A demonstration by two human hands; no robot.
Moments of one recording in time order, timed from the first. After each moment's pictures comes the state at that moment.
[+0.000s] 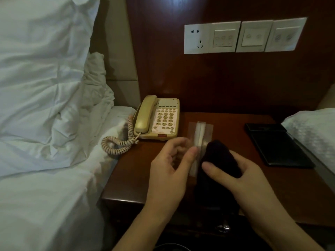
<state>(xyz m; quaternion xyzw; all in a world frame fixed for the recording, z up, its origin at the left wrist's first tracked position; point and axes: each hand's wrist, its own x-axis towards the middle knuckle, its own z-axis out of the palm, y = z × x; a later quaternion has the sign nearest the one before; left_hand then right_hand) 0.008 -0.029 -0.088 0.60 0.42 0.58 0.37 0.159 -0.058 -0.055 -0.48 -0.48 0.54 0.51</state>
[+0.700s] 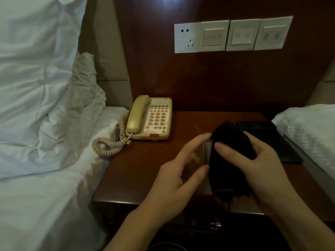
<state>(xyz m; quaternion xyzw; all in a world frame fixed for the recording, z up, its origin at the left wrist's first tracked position) 0.013 -0.035 -0.087 0.76 0.32 0.45 0.35 0.189 -0.047 -0.046 -0.46 -0.53 0.43 0.57</state>
